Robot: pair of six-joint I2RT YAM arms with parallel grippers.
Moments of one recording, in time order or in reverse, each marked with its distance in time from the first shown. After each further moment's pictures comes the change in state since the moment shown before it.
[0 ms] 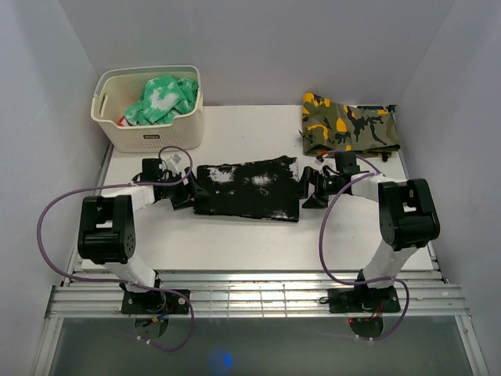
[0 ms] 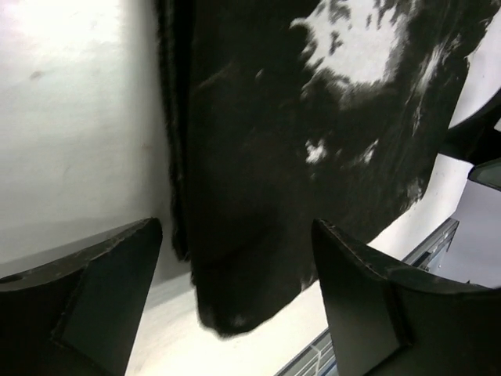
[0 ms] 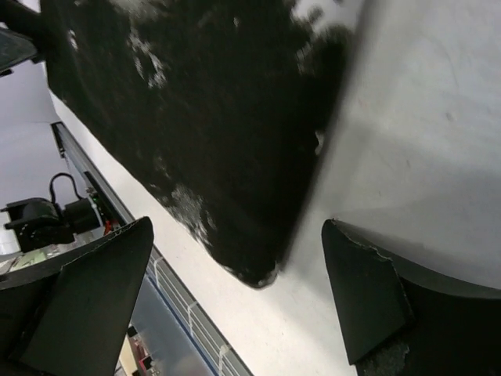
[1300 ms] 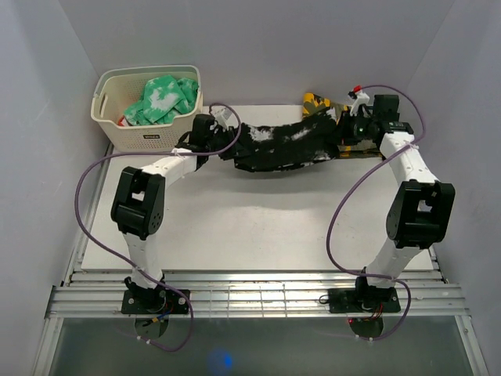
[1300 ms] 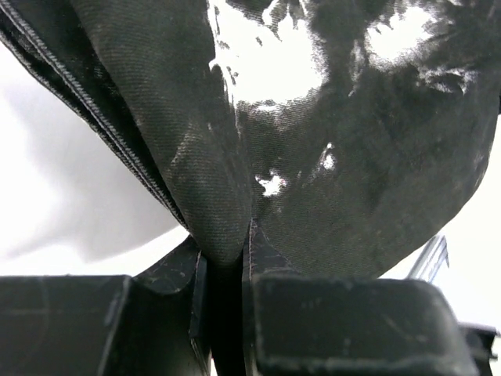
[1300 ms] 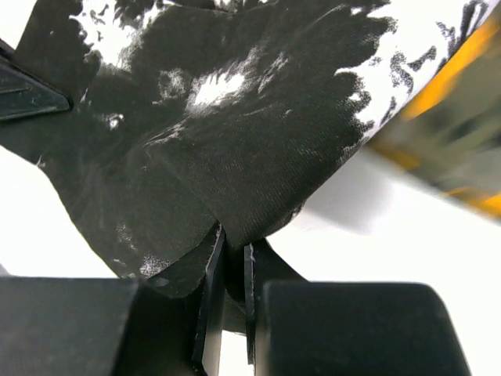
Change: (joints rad) left arm -0.362 0.296 0.557 0.135 -0.097 -0.145; right arm -0.171 0.029 0.595 -0.270 0.085 -0.354
